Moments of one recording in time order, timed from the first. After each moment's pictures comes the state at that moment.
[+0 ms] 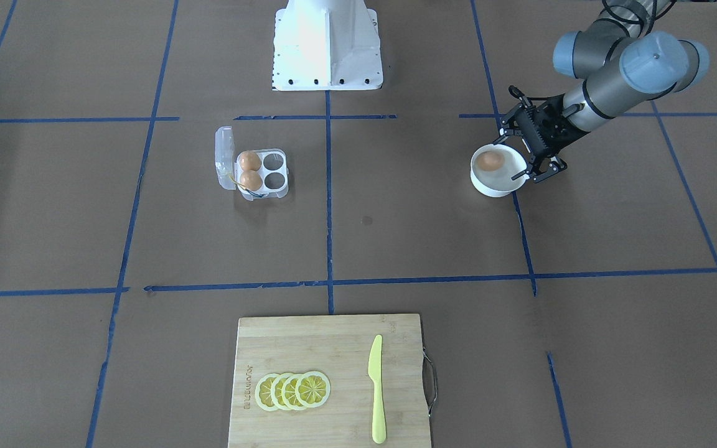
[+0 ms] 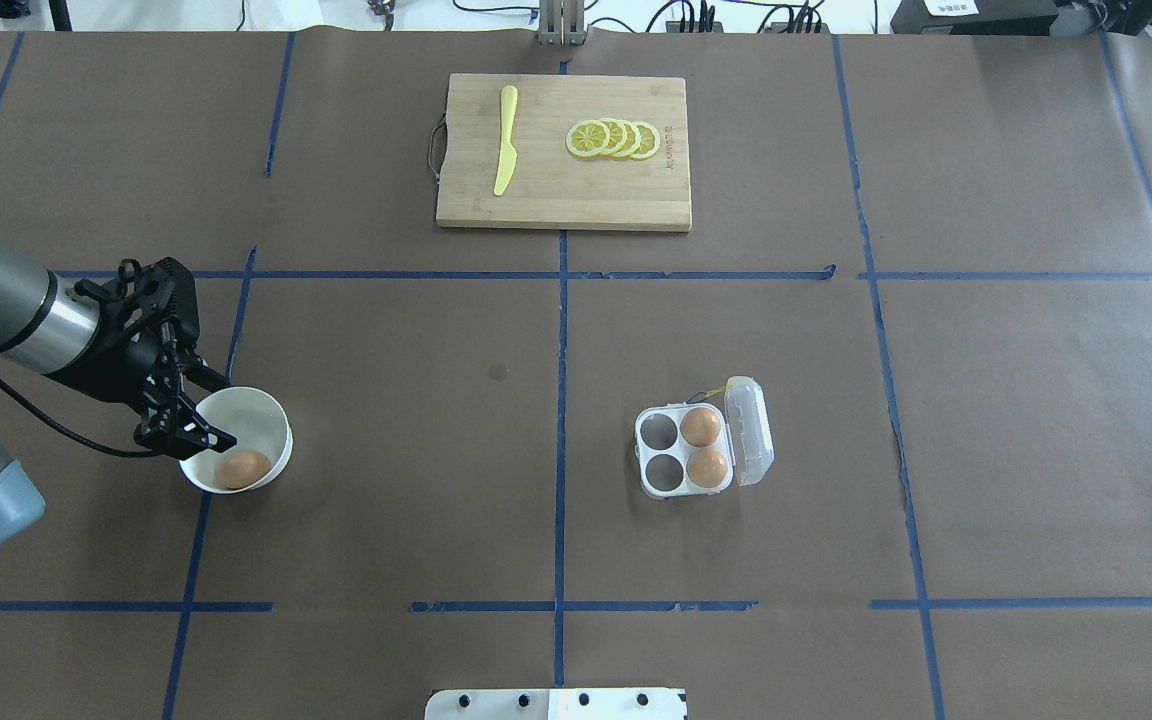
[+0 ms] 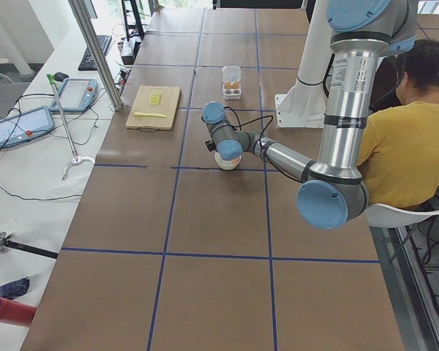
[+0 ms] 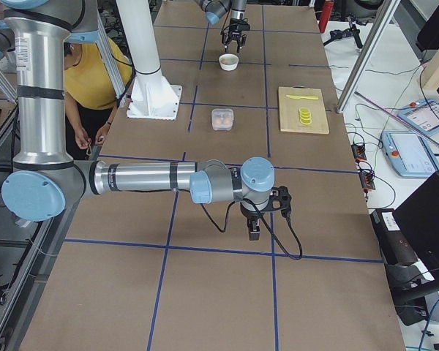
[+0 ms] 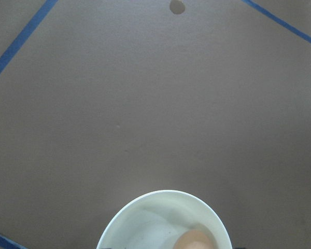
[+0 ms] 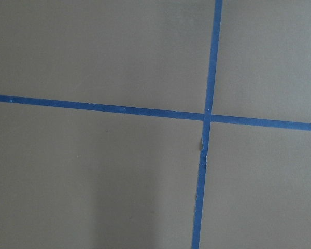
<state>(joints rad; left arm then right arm) -0.77 -1.67 -1.80 -2.17 -2.36 0.01 1.51 -1.61 1.67 -1.49 2.40 0.06</state>
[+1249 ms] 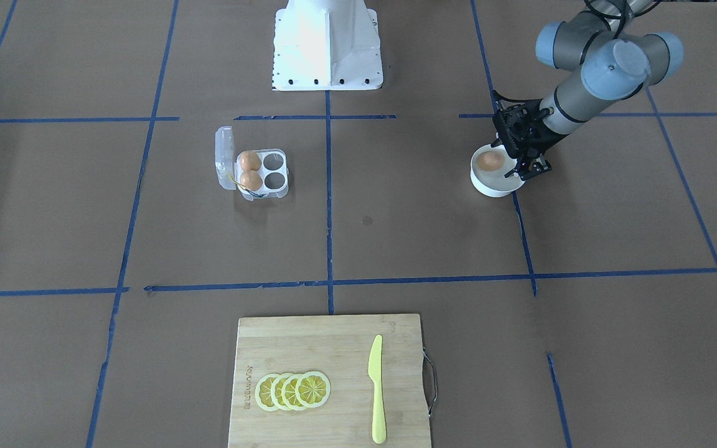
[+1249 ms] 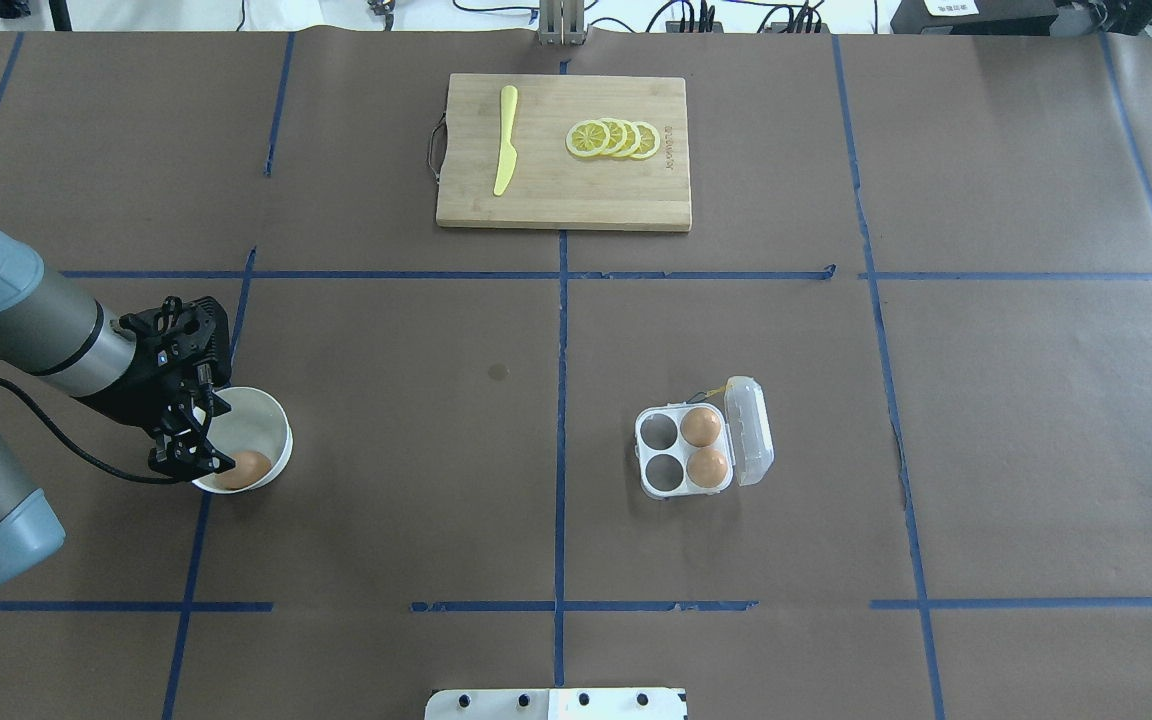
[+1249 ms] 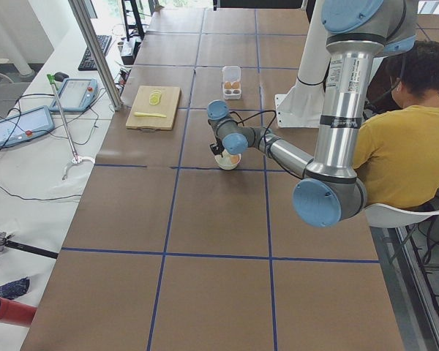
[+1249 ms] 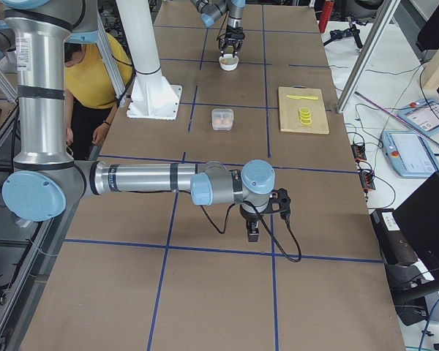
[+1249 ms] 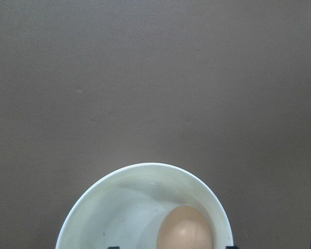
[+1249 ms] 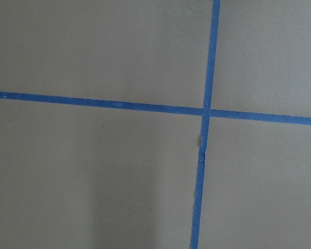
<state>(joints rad) -0.72 -1.69 -1.85 -1.93 -2.25 0.17 1.50 -1.61 1.66 -1.49 2.40 0.06</state>
